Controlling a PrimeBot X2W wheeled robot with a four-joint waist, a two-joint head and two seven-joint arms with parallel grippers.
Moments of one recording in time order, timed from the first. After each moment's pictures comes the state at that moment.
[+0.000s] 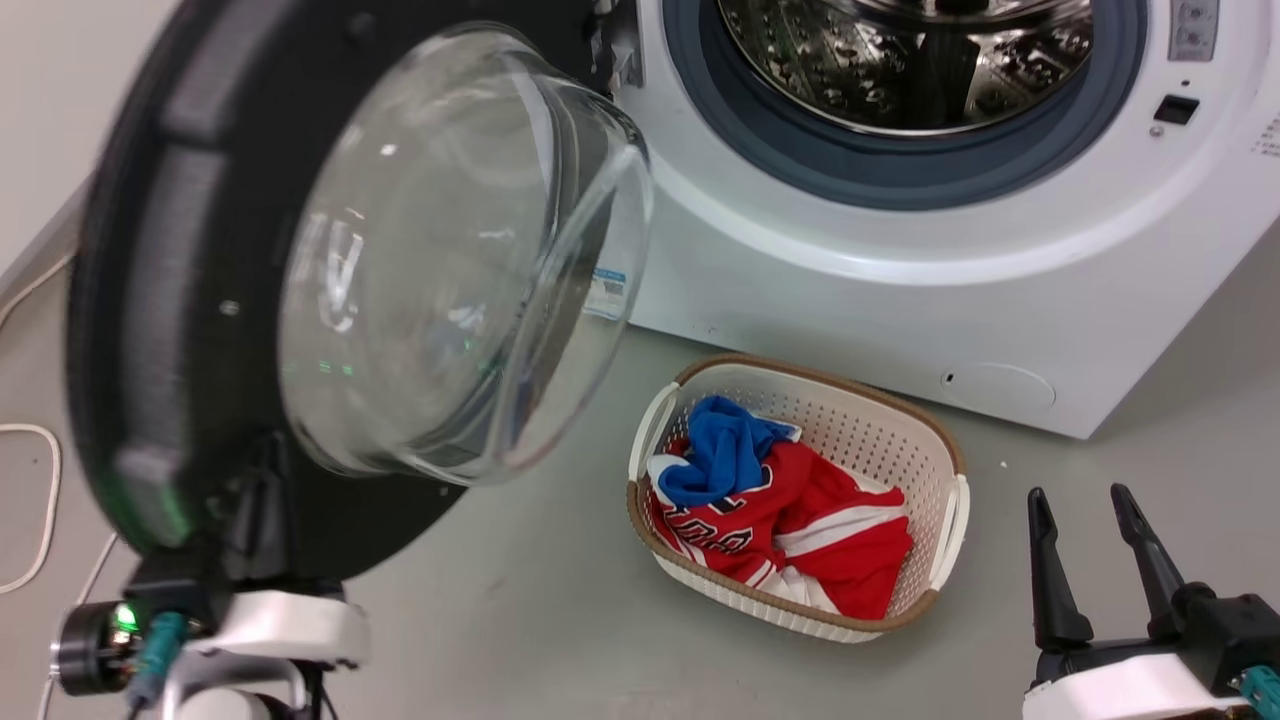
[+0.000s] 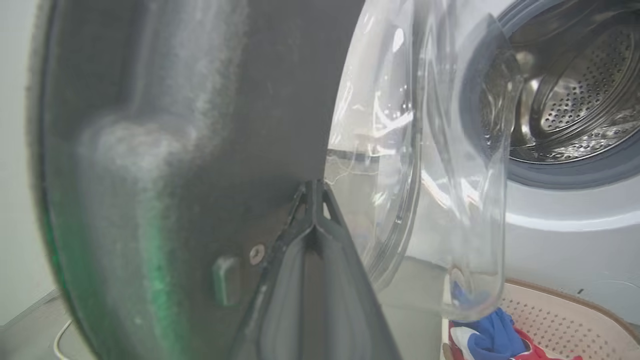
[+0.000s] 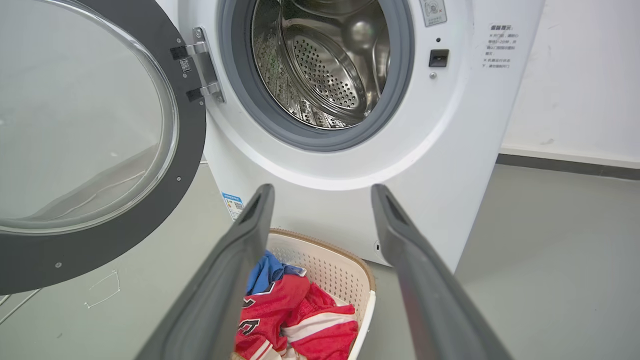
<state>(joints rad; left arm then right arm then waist) -0.06 0.16 0.03 0.10 -0.15 0.05 -0.26 0.07 -0.05 -0.07 0.06 0.08 0.13 -0.26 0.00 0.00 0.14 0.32</state>
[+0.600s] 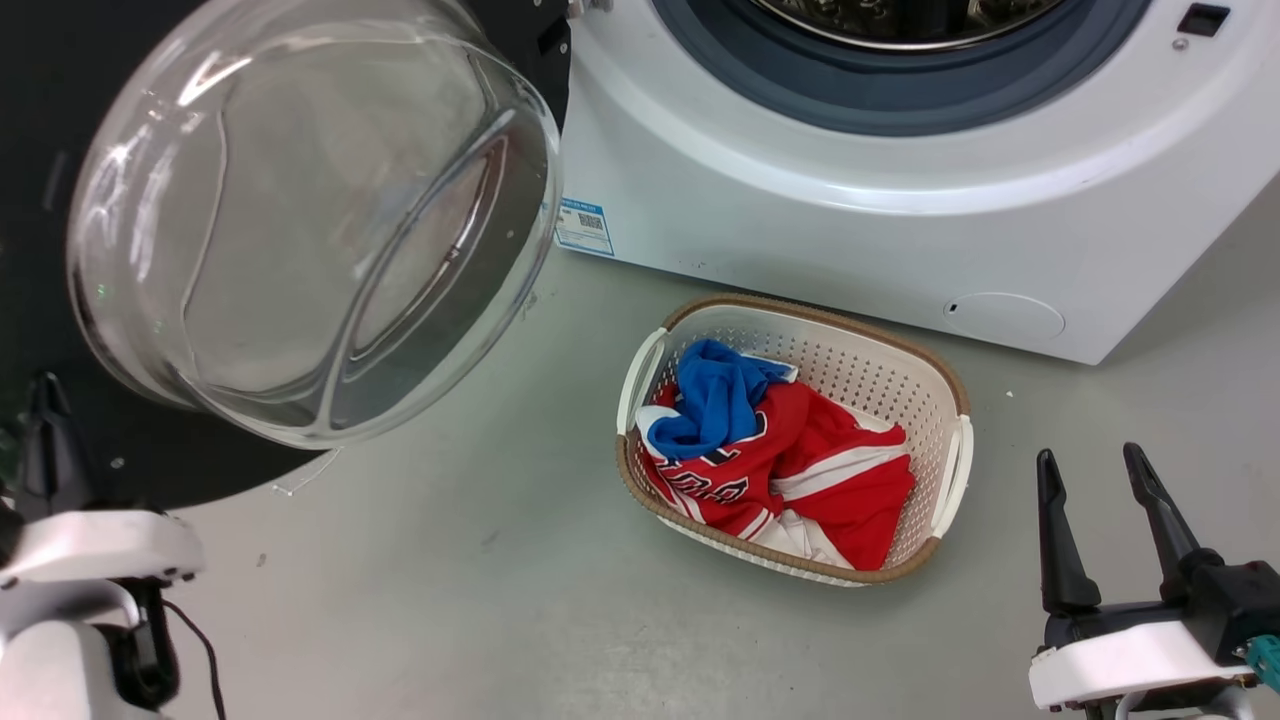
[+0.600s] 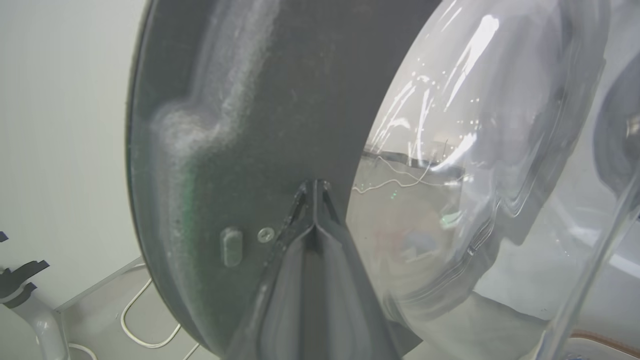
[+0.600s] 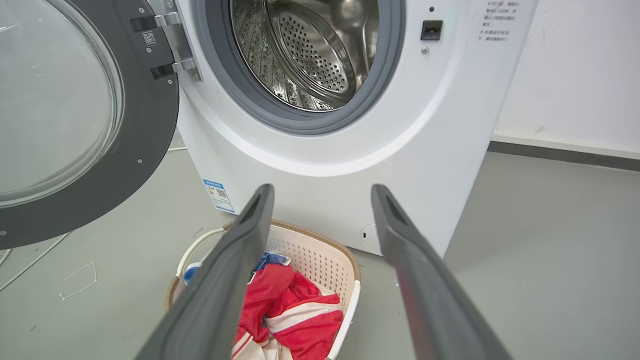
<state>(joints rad) -0.25 0.18 0.35 0.26 -0.16 -0.01 -0.26 0.02 -0.05 -0.08 0.04 0.03 0.13 -0.26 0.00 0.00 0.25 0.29</state>
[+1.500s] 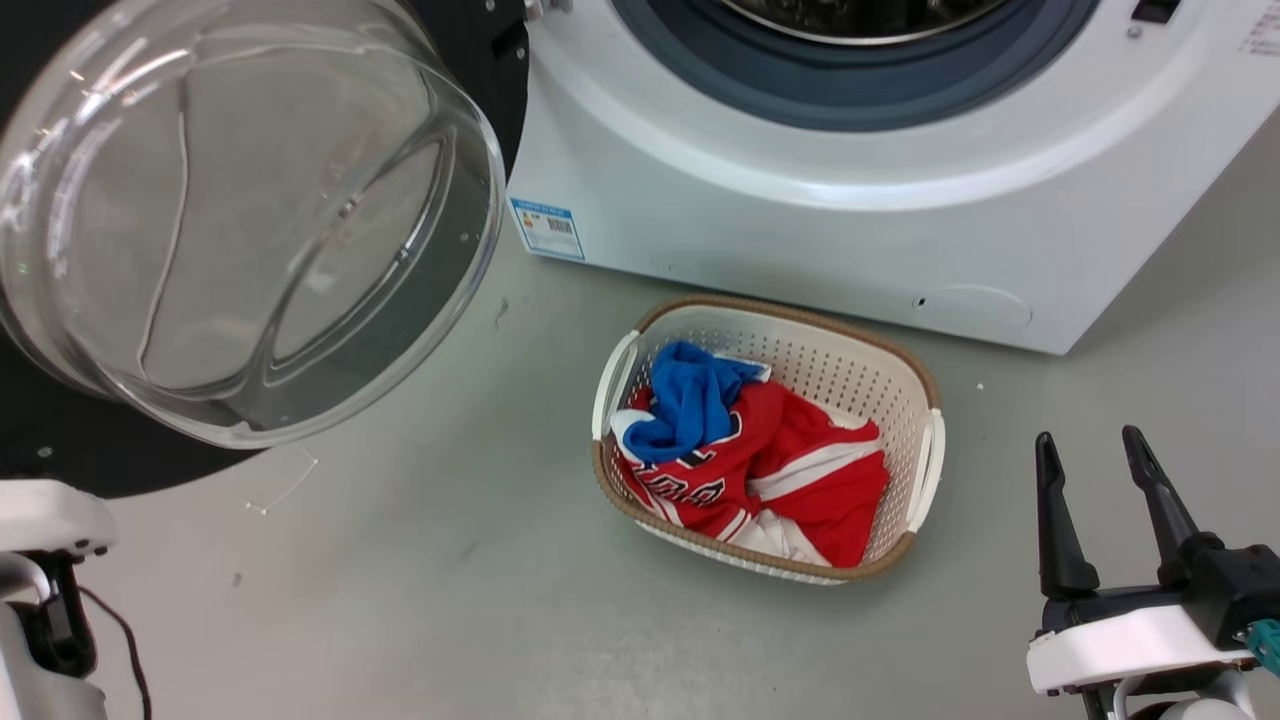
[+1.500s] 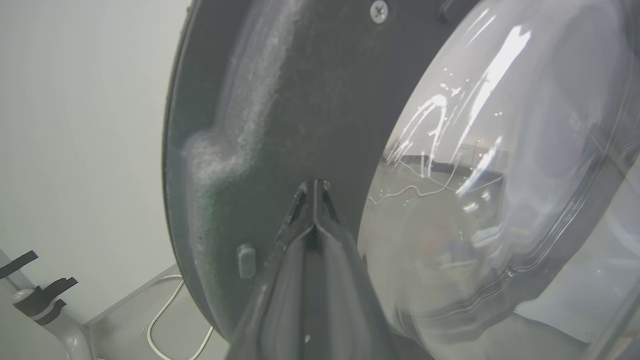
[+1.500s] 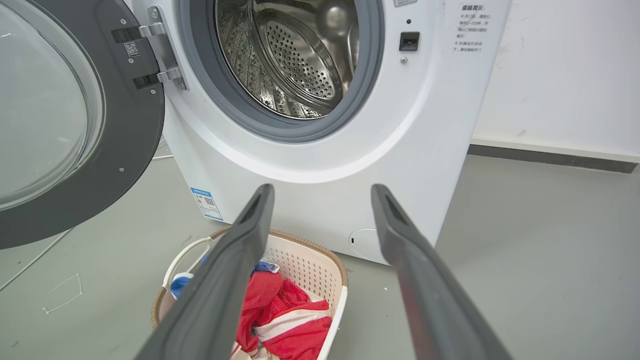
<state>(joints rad) -0.37 0.25 0.49 0.40 -0.07 -0.07 -0.26 -0.01 -0.05 -0.08 0.05 0.03 0.13 -0.26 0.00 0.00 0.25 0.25</state>
